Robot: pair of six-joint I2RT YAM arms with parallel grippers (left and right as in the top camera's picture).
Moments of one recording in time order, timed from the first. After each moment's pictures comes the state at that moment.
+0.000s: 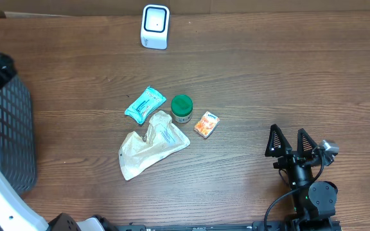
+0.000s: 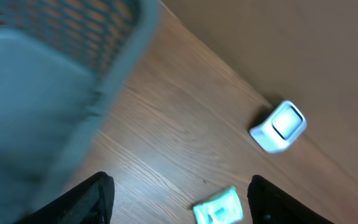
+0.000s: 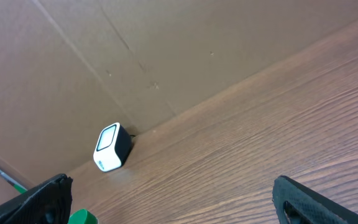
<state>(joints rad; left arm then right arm) 0.61 1.50 1.90 -1.20 0.31 -0.29 0.11 0.01 0.02 -0.03 0.04 0.56</state>
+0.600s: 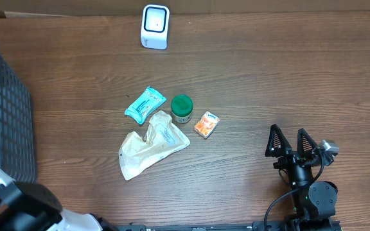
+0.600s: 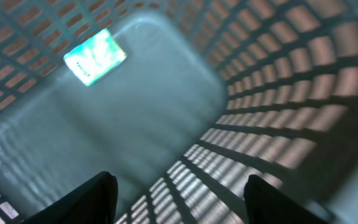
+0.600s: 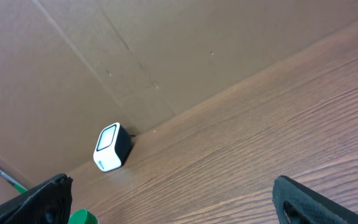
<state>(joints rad) 0.73 1.73 1.87 -1.14 -0.04 -0.37 0.11 0.01 0.02 -0.03 0.04 0.56</state>
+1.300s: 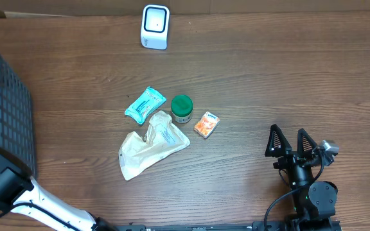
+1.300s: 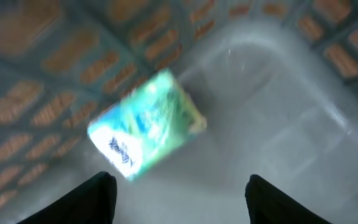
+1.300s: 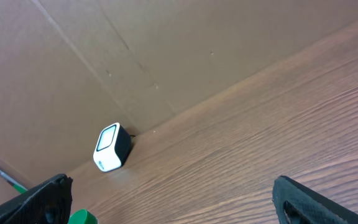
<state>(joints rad) 0.82 2.15 1.87 -0.80 -0.24 -0.21 0.11 0.01 0.02 -0.03 0.04 0.56</state>
